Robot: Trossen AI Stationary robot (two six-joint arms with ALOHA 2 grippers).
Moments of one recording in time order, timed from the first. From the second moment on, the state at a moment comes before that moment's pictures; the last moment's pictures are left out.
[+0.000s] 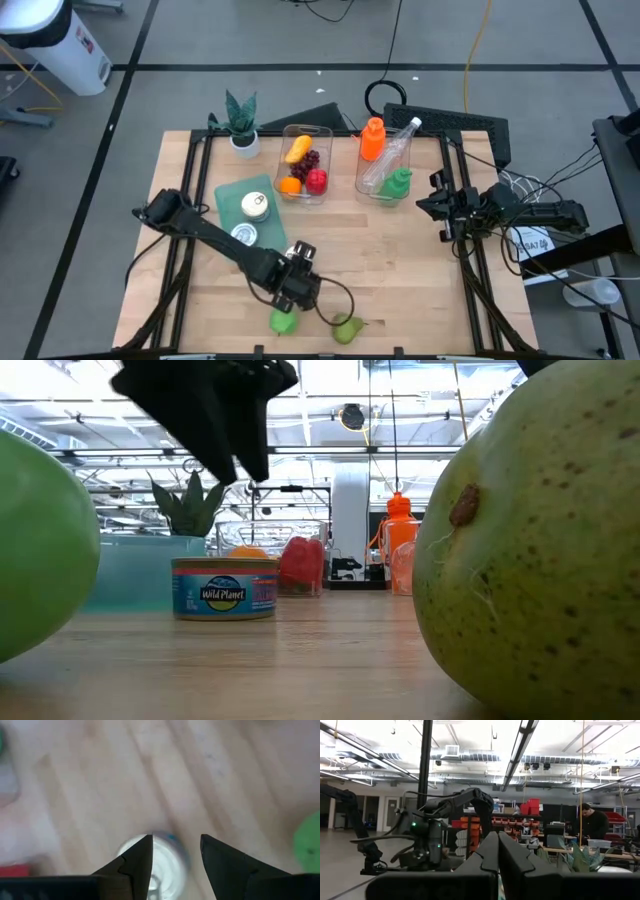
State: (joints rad) left arm -0.48 1.93 1.56 -0.87 -0.28 0.03; right arm -0.01 0.13 0.07 0.51 -0.10 0.00
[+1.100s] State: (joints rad) left arm -0.51 1.40 0.94 -0.42 -0.26 -0.48; right arm 0.08 0.58 0.29 0.37 -0.21 -0.09
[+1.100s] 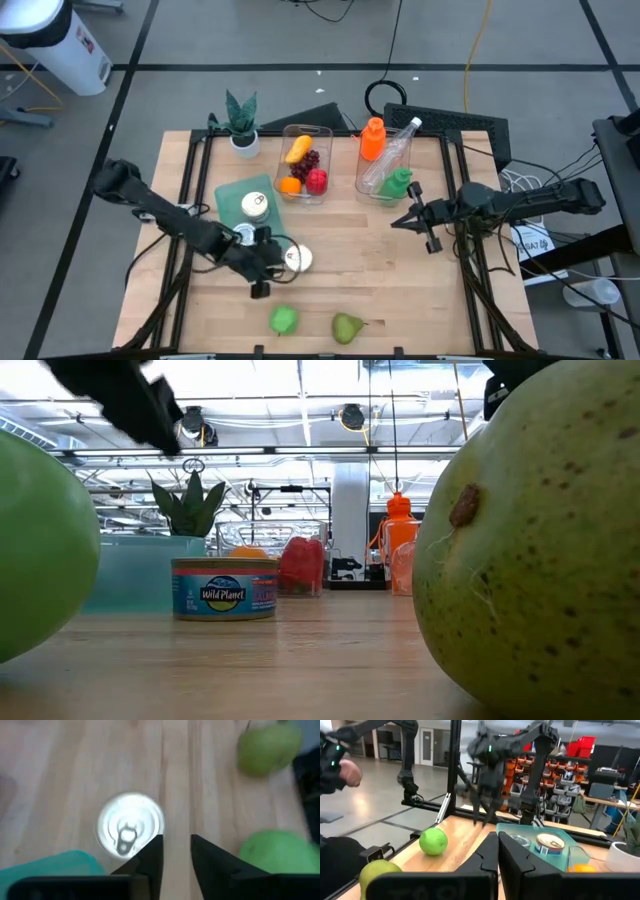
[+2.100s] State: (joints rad) left arm -0.31 1.72 0.96 -0.34 -0.10 -0.40; right arm 0.08 0.55 0.29 0.36 -0.21 -0.08
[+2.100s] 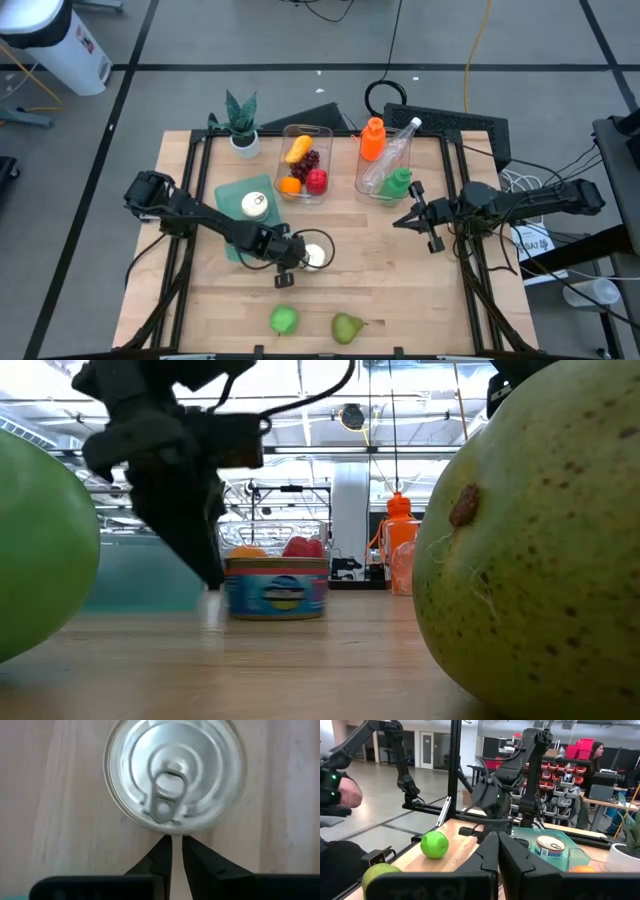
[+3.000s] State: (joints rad) left arm -0.22 2.10 1.47 -0.42 -0.05 -0.02; right arm 0.08 0.55 0.28 0.32 -0.21 -0.10
